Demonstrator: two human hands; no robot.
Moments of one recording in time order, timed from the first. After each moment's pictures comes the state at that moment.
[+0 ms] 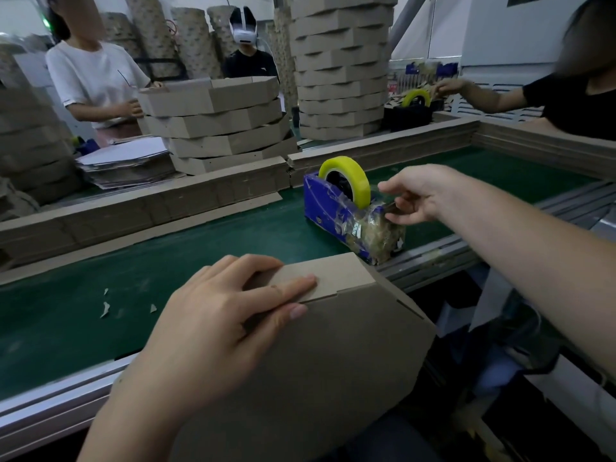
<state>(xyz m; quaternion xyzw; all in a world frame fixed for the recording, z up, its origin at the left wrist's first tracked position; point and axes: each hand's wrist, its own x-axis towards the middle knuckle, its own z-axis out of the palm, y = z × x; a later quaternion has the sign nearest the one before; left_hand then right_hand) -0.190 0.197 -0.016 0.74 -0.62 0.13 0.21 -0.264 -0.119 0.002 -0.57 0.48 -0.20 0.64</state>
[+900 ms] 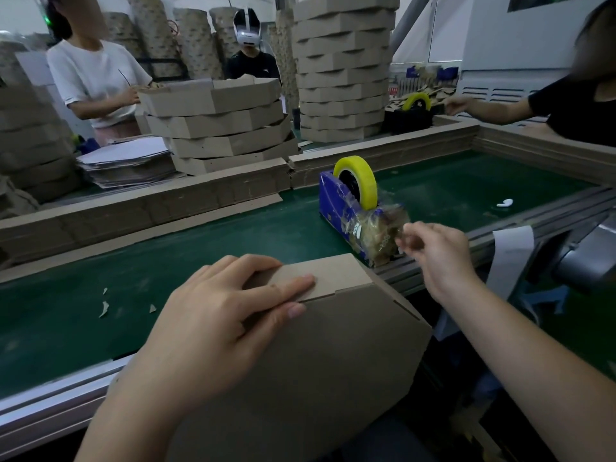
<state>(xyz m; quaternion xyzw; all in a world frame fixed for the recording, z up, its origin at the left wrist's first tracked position) -0.187 0.197 -0.016 0.75 -0.62 0.12 0.21 -0.297 -0.085 -0.093 -0.49 0.33 -0.49 0.65</state>
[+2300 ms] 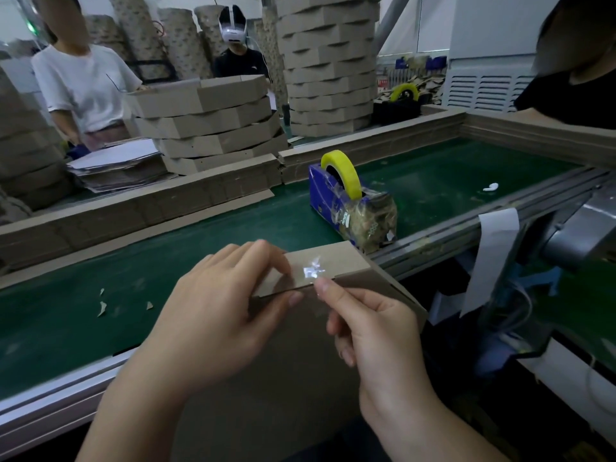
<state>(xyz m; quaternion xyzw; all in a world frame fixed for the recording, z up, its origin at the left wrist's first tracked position) -0.200 0.192 -0.011 0.74 -0.62 0.12 0.23 -0.321 0.099 -0.062 -0.41 0.31 -0.40 0.76</state>
